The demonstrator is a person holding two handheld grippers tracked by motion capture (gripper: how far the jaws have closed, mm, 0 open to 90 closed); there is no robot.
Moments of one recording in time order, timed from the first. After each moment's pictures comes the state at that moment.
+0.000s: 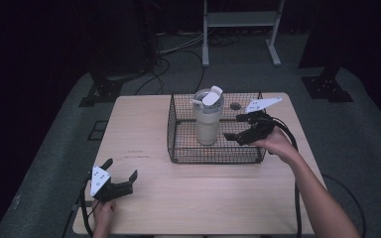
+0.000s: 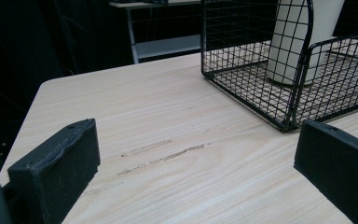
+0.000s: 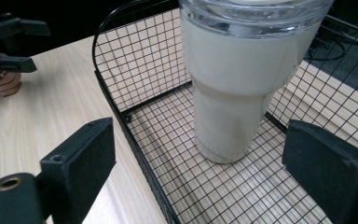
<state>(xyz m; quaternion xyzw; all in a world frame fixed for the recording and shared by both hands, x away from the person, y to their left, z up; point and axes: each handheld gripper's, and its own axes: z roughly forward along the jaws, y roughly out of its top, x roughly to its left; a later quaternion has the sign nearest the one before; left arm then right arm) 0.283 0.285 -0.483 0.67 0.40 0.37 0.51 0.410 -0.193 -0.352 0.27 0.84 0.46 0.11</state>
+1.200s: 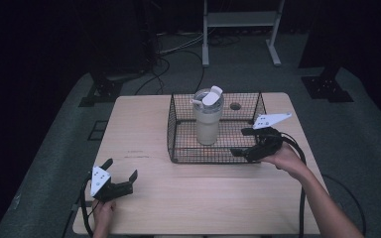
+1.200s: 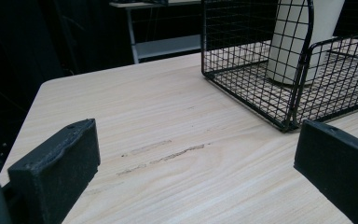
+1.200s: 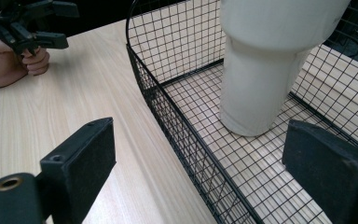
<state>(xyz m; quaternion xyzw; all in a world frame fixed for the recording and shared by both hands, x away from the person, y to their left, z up) 0.283 0.284 -0.483 0.67 0.40 0.37 0.51 0.371 -0.209 -0.368 0.26 0.84 0.47 0.10</state>
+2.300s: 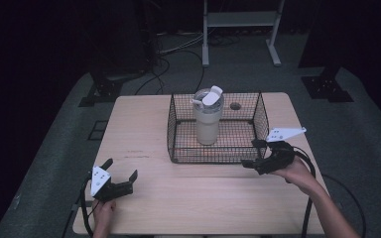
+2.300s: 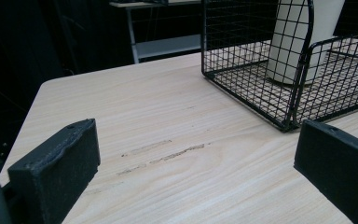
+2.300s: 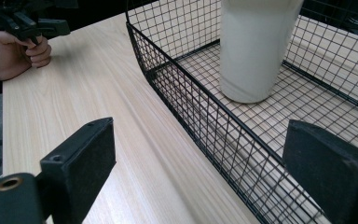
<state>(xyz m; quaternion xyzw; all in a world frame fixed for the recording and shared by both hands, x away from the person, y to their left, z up) 0.283 0.284 -0.483 0.67 0.40 0.37 0.51 0.344 -0.239 -0.393 0.28 0.83 0.48 0.09</state>
